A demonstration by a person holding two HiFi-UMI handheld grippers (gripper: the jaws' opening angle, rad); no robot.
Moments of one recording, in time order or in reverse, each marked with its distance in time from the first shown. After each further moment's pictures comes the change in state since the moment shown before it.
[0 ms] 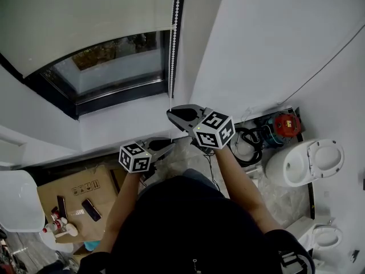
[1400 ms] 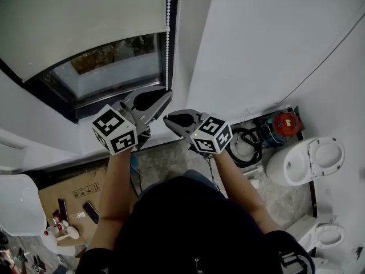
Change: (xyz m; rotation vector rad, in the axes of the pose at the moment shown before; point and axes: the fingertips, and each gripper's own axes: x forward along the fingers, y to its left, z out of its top) left arm -0.043 -0.071 0.250 0.437 -0.357 0.052; right arm -0.007 0.016 -0.004 -0.033 -0.006 0.025
